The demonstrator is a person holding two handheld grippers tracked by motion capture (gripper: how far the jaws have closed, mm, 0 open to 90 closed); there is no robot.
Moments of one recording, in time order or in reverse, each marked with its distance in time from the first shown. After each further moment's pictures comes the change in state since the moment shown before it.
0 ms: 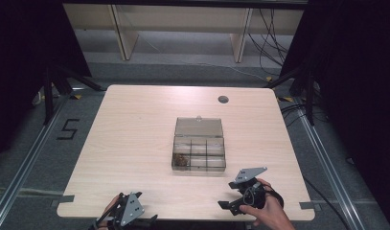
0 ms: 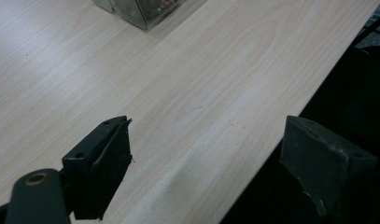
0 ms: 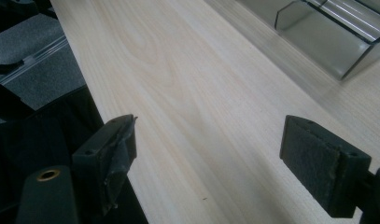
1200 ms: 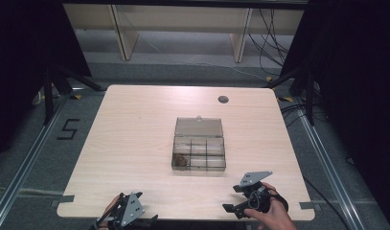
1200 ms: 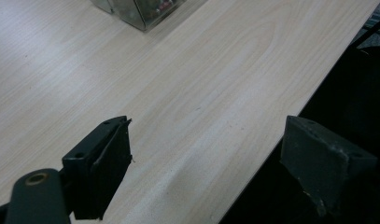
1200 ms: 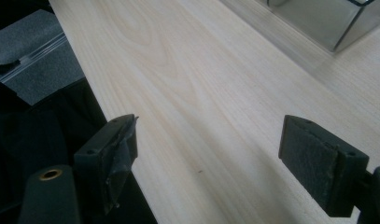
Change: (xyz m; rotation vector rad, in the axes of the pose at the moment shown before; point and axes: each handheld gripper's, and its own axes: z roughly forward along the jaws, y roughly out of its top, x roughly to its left) left arm 0.000 0.001 -0.001 0.008 -0.007 0.012; right arm -0.002 -0.016 -0.005 0.002 -0.018 0.024
